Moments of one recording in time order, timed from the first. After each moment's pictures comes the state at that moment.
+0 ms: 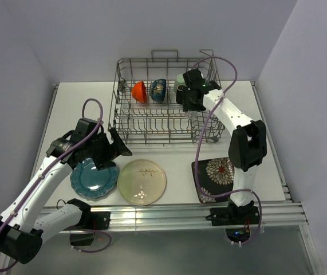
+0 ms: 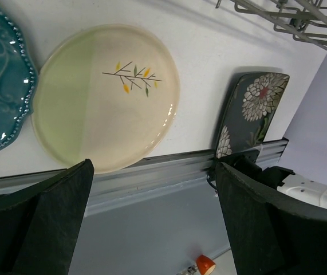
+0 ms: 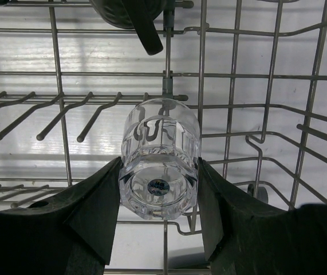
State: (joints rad) left arm -0.43 0.99 1.00 -0.93 0.24 -0.91; right arm 0.38 1.93 1.76 -0.83 0.24 0.31
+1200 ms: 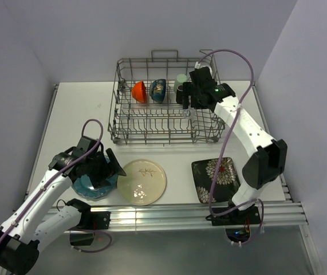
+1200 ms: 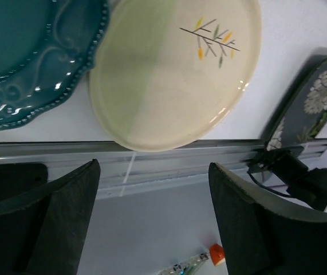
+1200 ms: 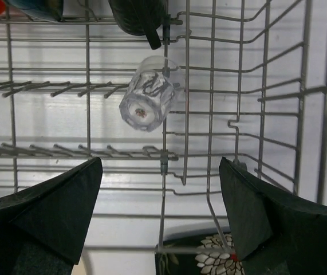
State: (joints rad) left arm -0.43 0.86 0.76 -1.02 0.22 -0.93; right arm 0.43 1.70 1.68 -0.84 0.31 0.32
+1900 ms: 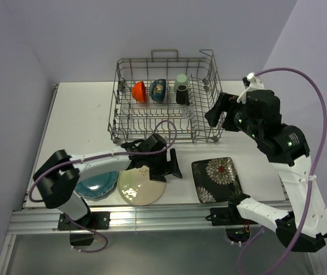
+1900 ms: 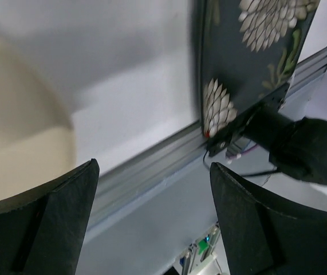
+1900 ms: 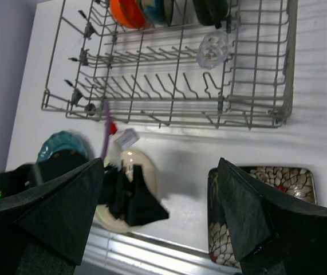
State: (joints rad) left arm -0.96 1.55 0.98 -0.38 0.29 -1.07; right arm 0.44 1.04 1.58 -1.02 0.11 0.48
